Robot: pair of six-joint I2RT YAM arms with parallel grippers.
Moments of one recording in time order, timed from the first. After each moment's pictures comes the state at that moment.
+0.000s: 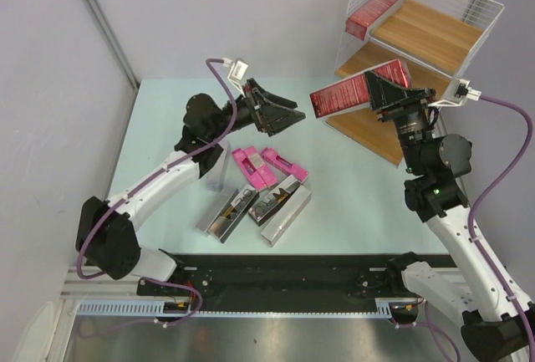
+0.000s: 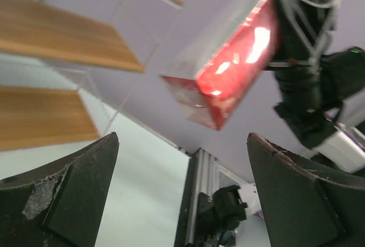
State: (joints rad) left arm -0.55 1.41 1.13 0.58 0.67 -0.81; right arm 0.37 0.86 0.98 0.40 0.05 0.76
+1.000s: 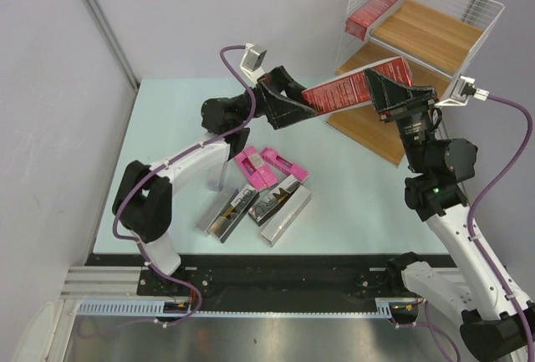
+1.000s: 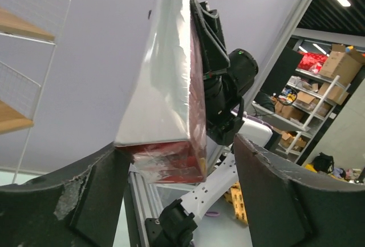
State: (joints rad) left arm -0.61 1.72 1.32 1.29 0.88 -1.28; right arm 0.36 0.88 0.98 0.53 -0.05 0.89
